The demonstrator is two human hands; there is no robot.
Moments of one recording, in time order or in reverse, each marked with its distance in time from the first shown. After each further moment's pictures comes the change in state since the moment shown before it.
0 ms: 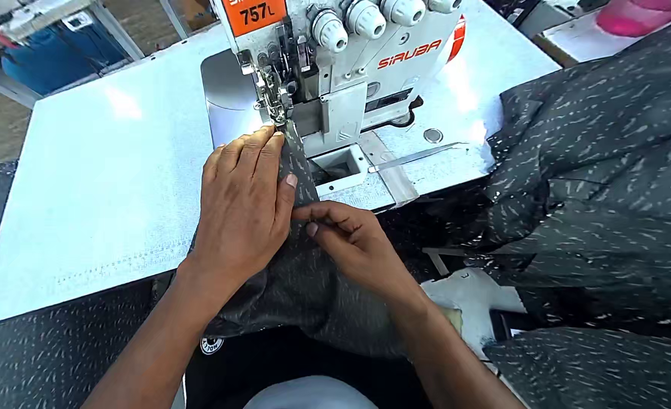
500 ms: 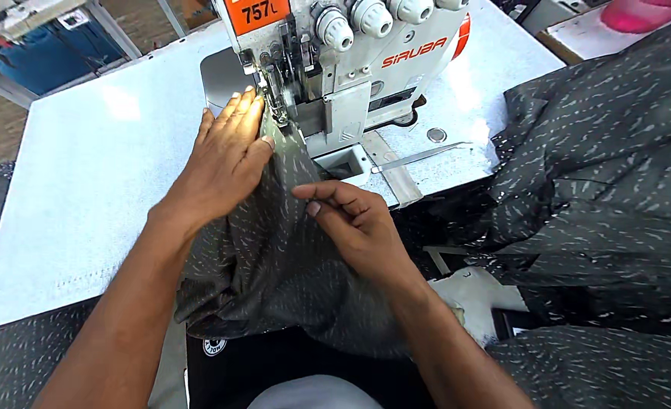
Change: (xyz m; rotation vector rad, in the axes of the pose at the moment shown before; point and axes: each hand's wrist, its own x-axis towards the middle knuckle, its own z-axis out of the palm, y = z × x) left_hand 0.052 -0.052 -0.009 -0.251 -0.216 -0.021; right_hand 0.027 -0.012 0.002 0.035 0.076 -0.106
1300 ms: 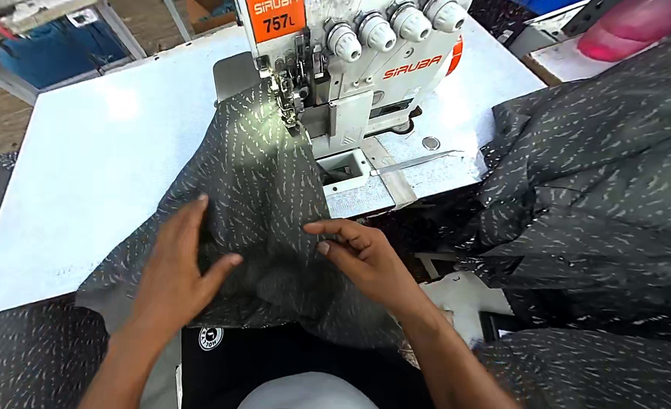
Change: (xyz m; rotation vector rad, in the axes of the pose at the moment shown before) left_hand -0.167 -0.050 0.048 0.101 0.267 -0.115; right_hand -0.051 0.013 -0.013 -0.090 -0.138 0.171
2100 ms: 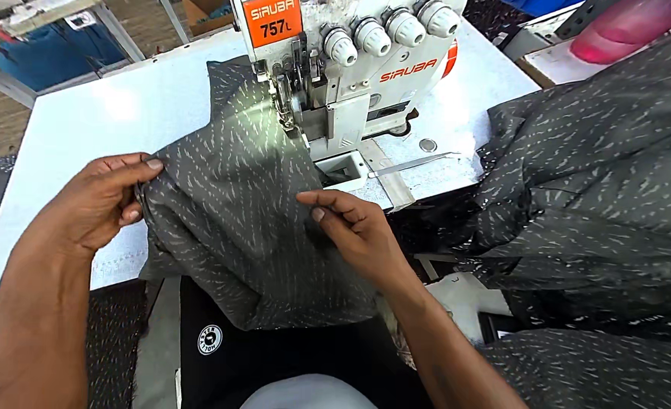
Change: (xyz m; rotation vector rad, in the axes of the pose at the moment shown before) left_hand 0.103 -0.027 -0.078 -1.046 -0.257 -0.550; right_hand 0.038 -0.020 0.002 -0.025 0.106 -0.146
